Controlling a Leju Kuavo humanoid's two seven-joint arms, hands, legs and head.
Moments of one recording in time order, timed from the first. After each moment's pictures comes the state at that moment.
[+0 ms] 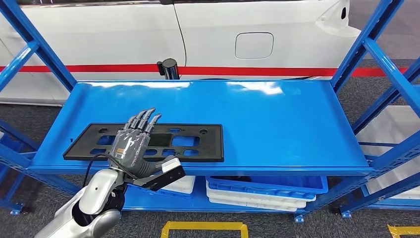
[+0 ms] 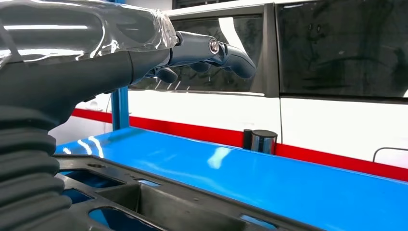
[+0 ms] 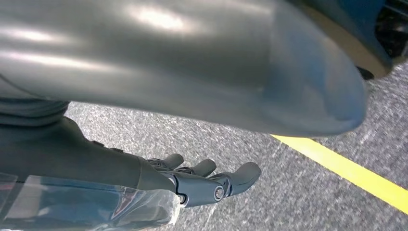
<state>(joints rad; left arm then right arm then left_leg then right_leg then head) -0.51 0.27 -0.89 -1.64 -0.89 0.07 0.48 -0.10 0.00 1.08 -0.23 -0.66 -0.16 -0.03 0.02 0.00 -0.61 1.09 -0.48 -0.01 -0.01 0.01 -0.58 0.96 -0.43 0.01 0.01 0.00</state>
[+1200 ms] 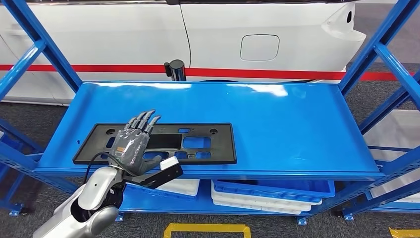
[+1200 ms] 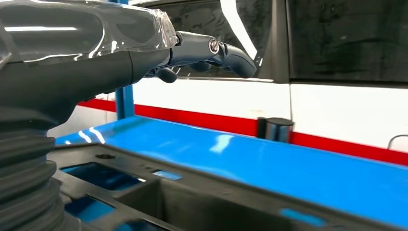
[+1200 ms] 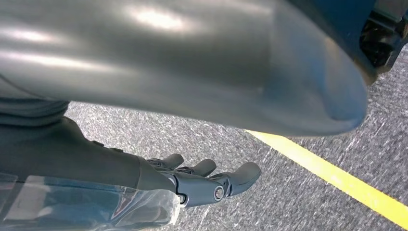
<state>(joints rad) -0.52 0.28 -0.89 -1.62 -0.83 0.06 0.47 -0.11 0.00 1.08 -0.23 -0.66 -0.15 -0.03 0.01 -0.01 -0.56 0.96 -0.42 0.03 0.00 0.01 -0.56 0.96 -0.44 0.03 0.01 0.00</state>
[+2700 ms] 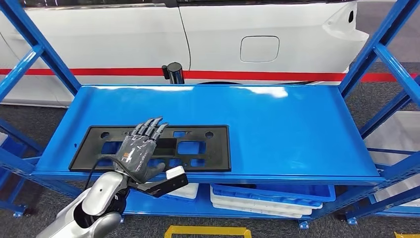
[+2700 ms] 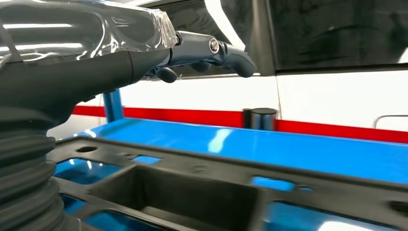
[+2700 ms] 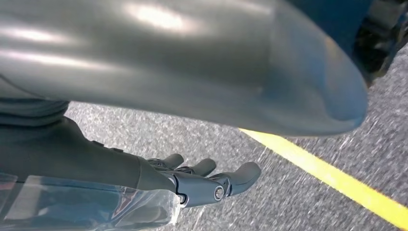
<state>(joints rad) -0.50 0.28 -0.92 -1.65 -0.86 0.00 0.46 -0.11 0.00 1.08 -0.23 -0.67 -0.16 -0.02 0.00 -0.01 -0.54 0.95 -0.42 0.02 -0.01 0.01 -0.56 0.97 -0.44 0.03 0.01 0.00</state>
